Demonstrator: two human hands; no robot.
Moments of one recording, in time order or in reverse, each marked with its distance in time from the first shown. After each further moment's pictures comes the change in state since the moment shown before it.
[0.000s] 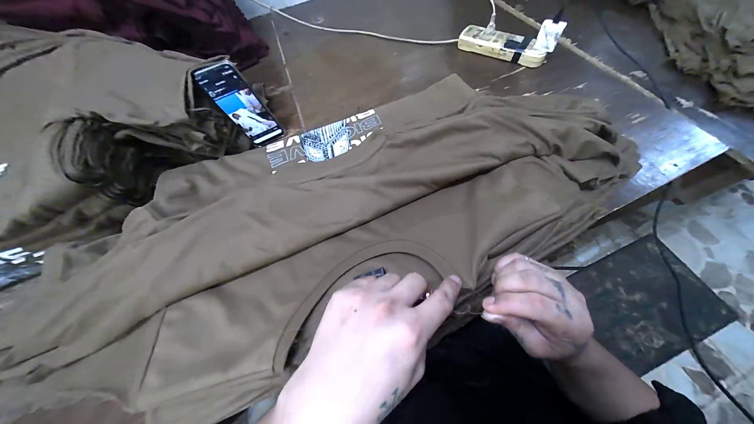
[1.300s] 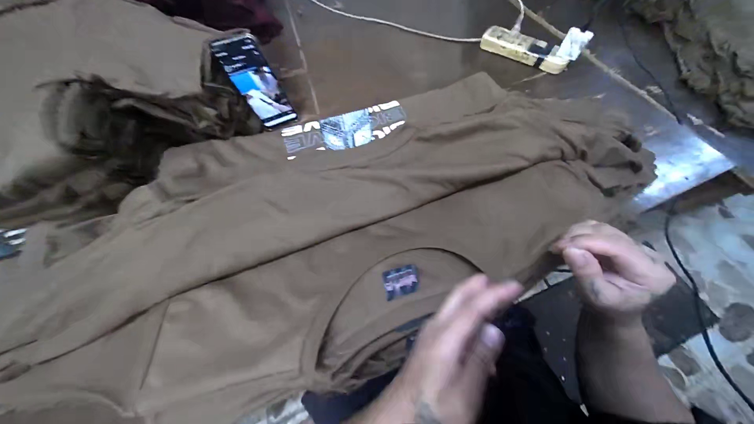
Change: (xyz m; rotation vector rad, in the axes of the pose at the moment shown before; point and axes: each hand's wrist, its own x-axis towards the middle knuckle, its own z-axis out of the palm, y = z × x) left_hand -0.022 0.031 0.054 -1.214 0.189 -0.296; right_hand 0.008 0.027 -0.031 -0.163 0.132 0.179
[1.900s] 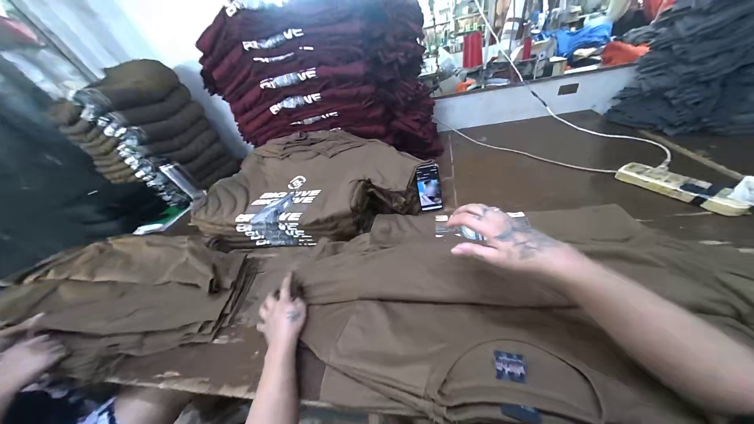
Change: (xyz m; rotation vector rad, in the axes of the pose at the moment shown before) left_hand -0.183 -0.042 -0.343 1.281 1.272 -0.900; right_hand 0.218 -0.024 0.208 -0.030 -0.858 -0.322
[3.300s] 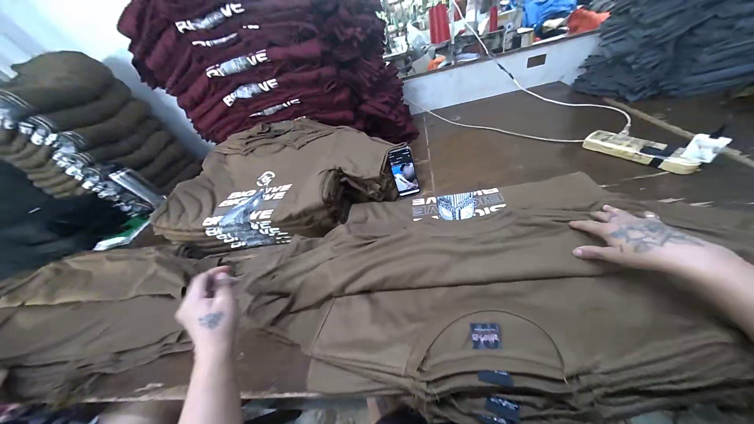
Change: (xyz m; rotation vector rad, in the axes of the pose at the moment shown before) left_hand 0.005 0.018 -0.101 -0.373 0.161 0.247; right_hand -0.184 0.088 -0.052 -0.286 -0.477 0.839
